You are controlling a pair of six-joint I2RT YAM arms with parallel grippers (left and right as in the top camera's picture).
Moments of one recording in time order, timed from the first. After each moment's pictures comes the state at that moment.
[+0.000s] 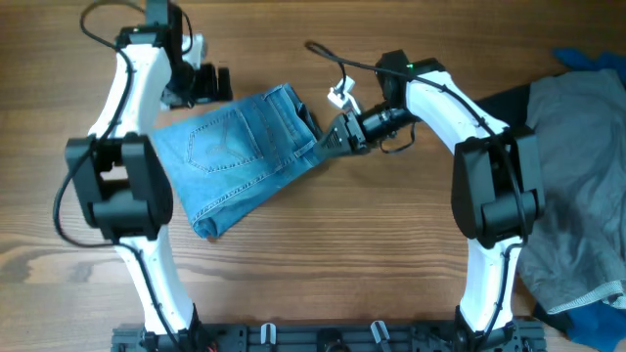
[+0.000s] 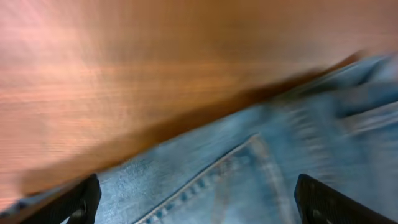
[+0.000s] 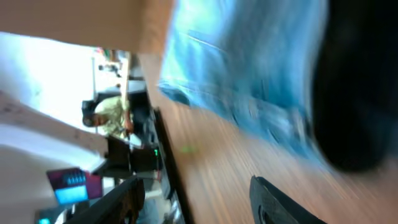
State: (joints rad) left arm 0.02 2.23 1.87 -1.06 0.17 -0.05; right arm 0.29 2.18 1.62 -1.05 -1.15 -0.28
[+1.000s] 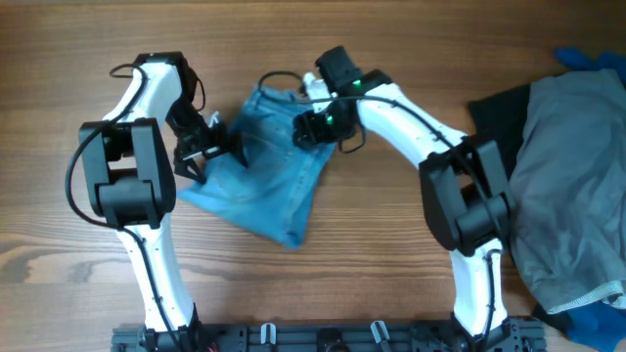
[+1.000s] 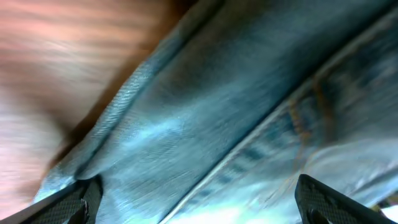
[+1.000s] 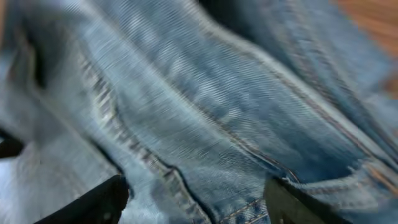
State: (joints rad) left arm 0.03 2.31 1.73 -1.45 0.34 -0.07; right arm 0.46 2.21 1.67 -0.75 -0.36 0.13
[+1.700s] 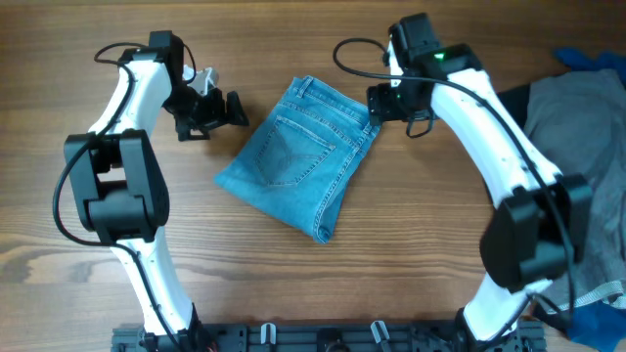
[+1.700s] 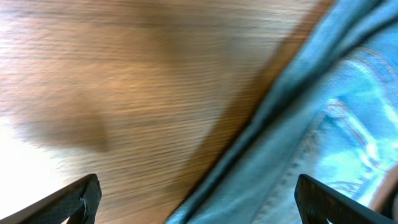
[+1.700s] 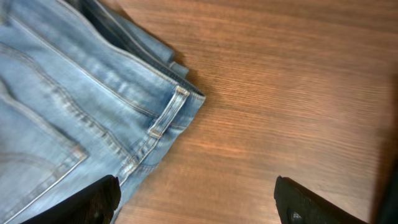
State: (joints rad) left arm 0.04 2.20 1.71 -1.07 0.45 -0.06; right arm 0.29 1.89 1.64 -1.03 0.01 0.16
